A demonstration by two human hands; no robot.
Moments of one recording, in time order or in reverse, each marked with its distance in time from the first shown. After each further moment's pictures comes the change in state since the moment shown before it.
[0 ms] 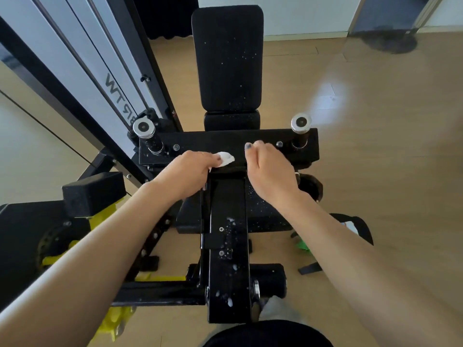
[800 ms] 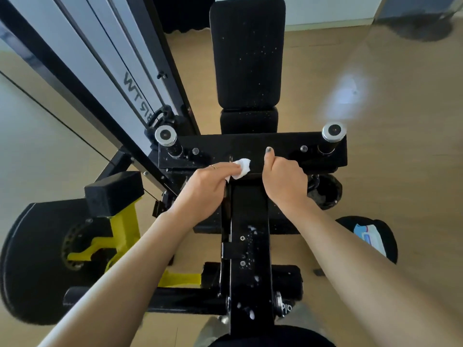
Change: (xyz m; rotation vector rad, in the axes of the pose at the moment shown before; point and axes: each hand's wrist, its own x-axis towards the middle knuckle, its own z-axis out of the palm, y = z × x) left_hand -0.030 -0.002 0.018 -0.497 0.242 0.052; right_hand 0.020 0.007 0.049 -0.044 -0.023 0.255
